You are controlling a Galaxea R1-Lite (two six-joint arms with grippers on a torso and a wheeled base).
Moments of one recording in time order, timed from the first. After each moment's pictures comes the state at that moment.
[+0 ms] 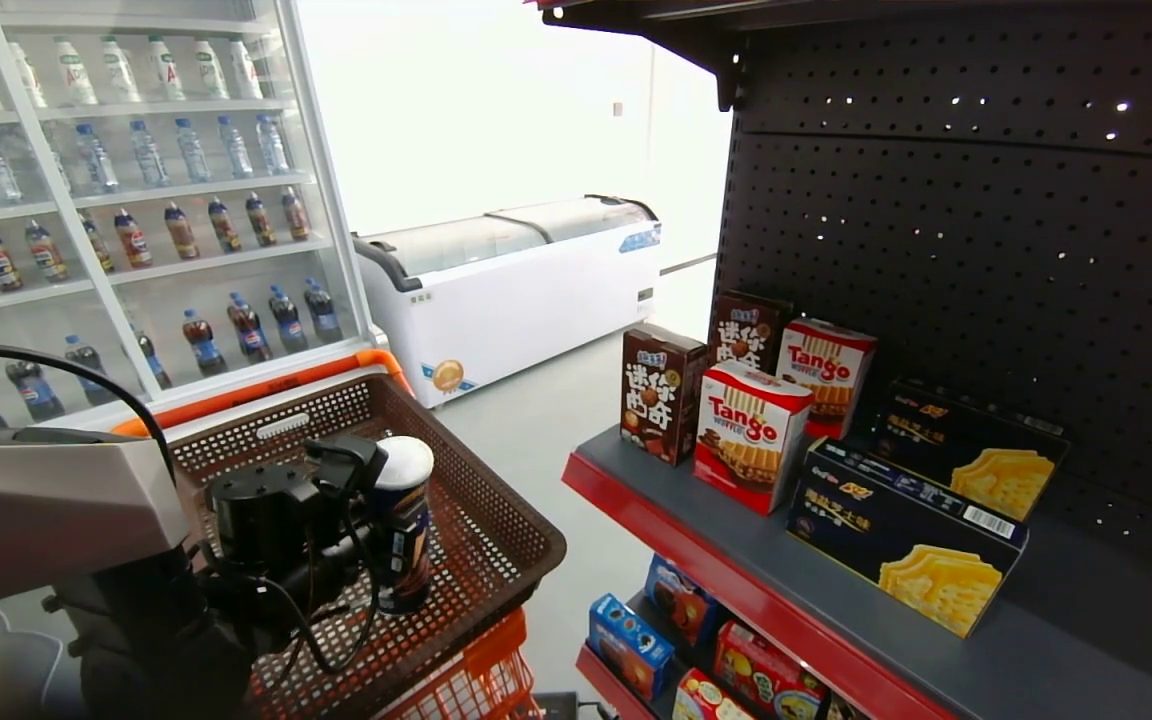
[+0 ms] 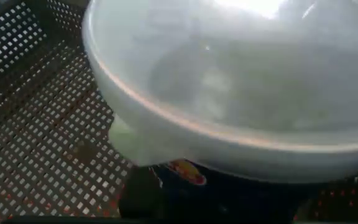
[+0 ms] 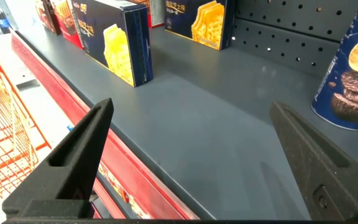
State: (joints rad) left arm -0.16 2.18 -0.45 -1.43 -0.05 0.13; right arm 0.00 0.01 0.00 0.01 -0.02 0.00
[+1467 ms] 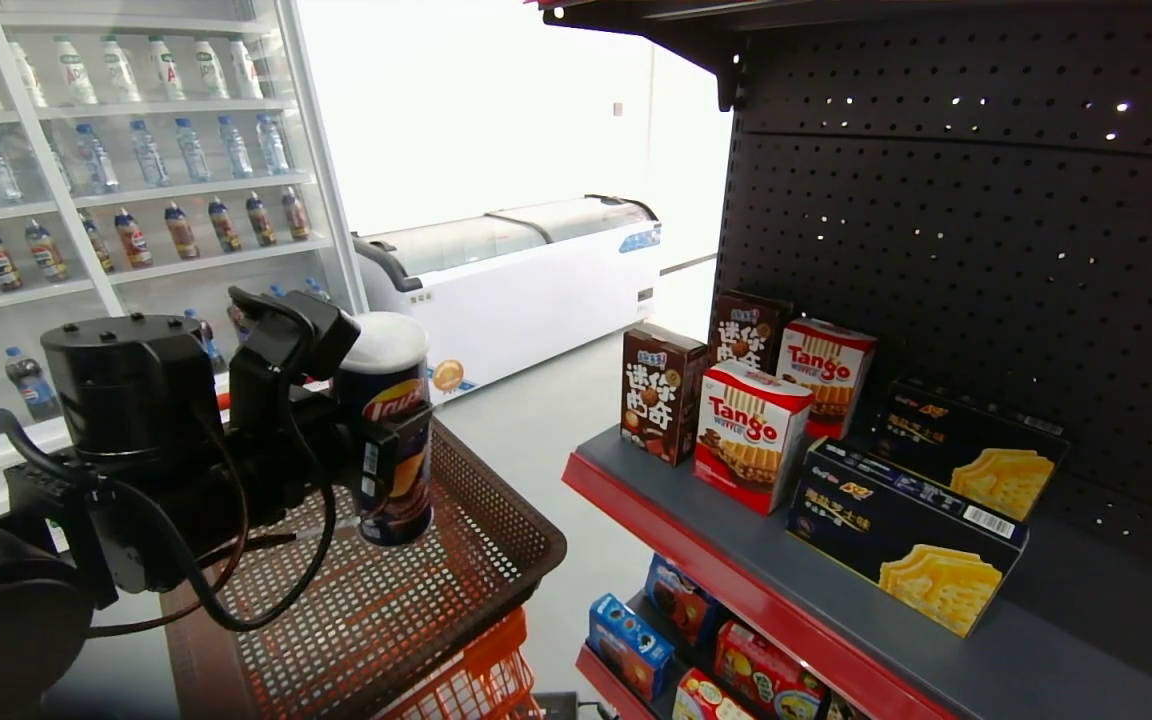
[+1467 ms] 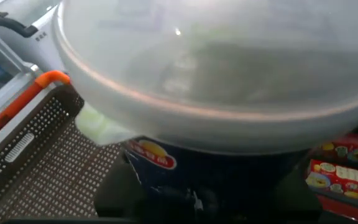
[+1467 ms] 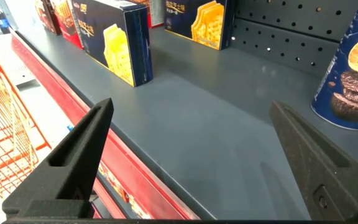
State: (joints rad) left arm -0.31 1.61 -0.64 -0.78 -0.04 0.19; right arm 0.00 0.01 0.00 0.01 -0.02 0.00
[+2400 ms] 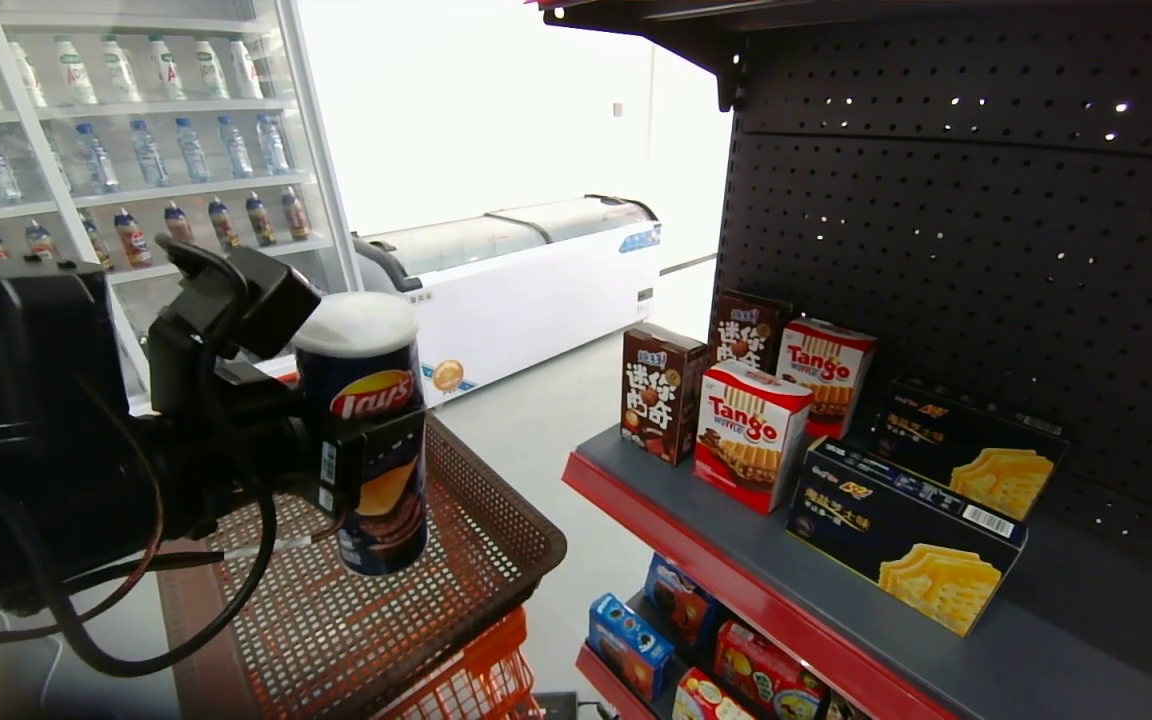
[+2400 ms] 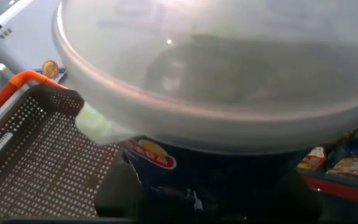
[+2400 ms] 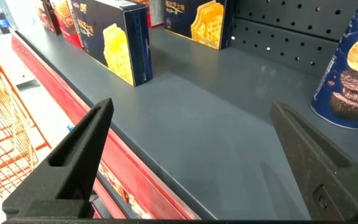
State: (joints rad) left arm -0.38 1.42 -0.74 -0.44 -0.08 0.13; right arm 0.00 0.01 0.00 0.01 -0.02 0.00
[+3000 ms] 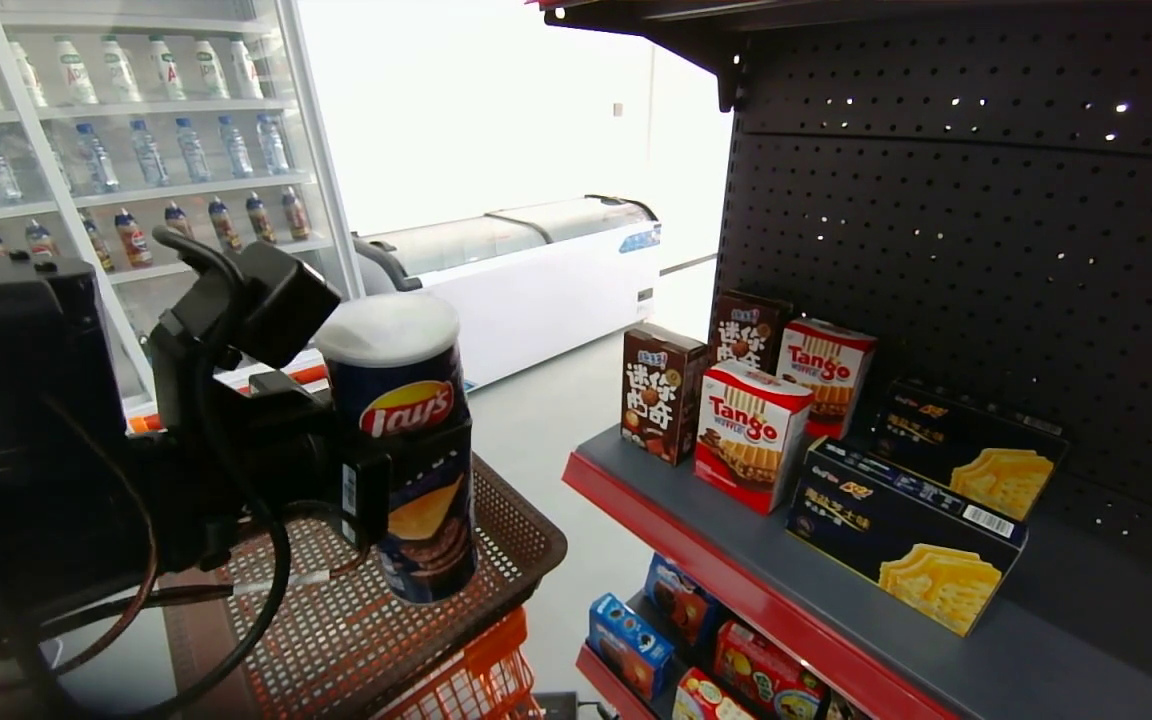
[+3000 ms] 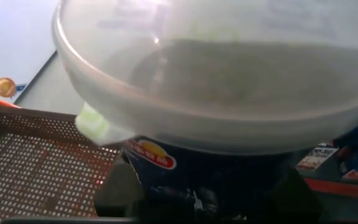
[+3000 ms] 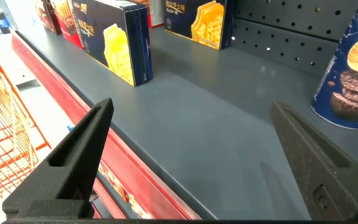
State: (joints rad) left arm -0.51 1.39 -0.72 -0.43 -0.11 0.09; right arm 0.00 0.01 0.00 0.01 -0.02 0.00
